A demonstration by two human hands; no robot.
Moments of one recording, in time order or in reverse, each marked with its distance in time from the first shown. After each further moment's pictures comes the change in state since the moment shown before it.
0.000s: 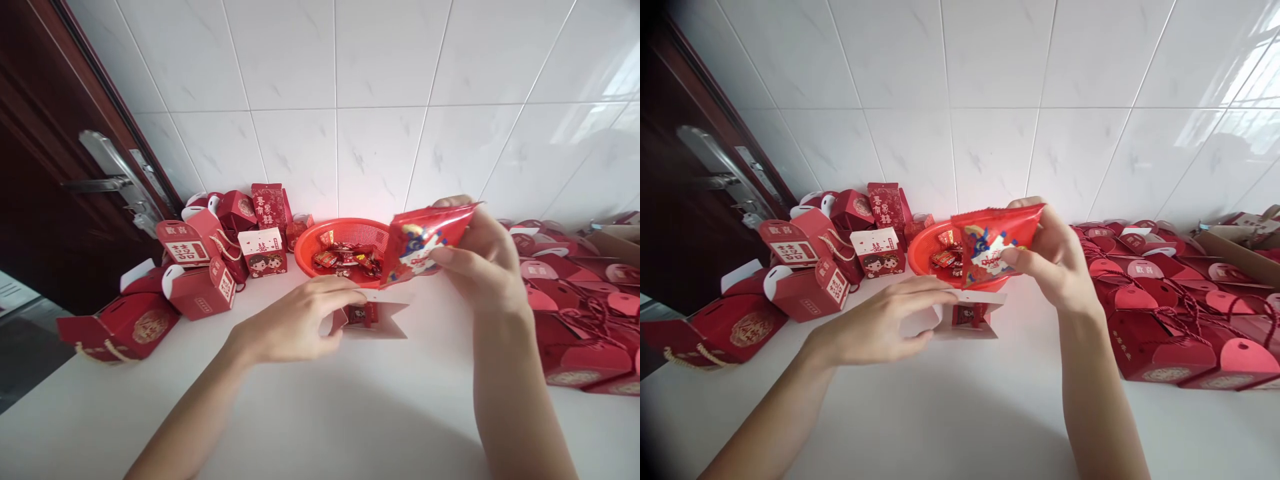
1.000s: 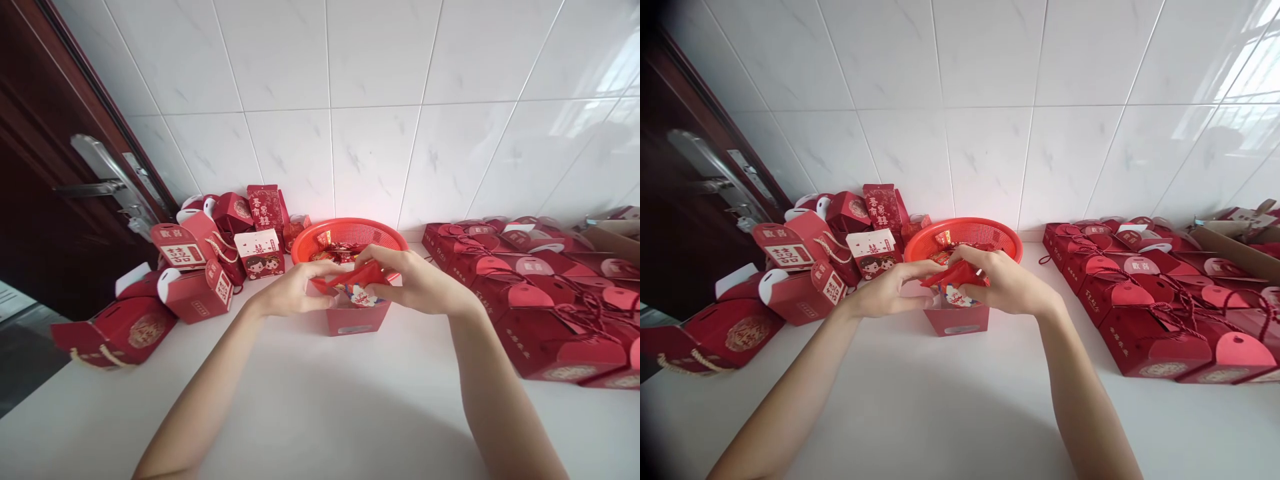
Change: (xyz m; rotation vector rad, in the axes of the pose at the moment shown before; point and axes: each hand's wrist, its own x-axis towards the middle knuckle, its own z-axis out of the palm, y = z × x) left_hand 0.012 -0.063 0.008 -0.390 -0.016 -0.219; right_hand 0.004 0.016 0.018 -0.531 -0.586 0.207
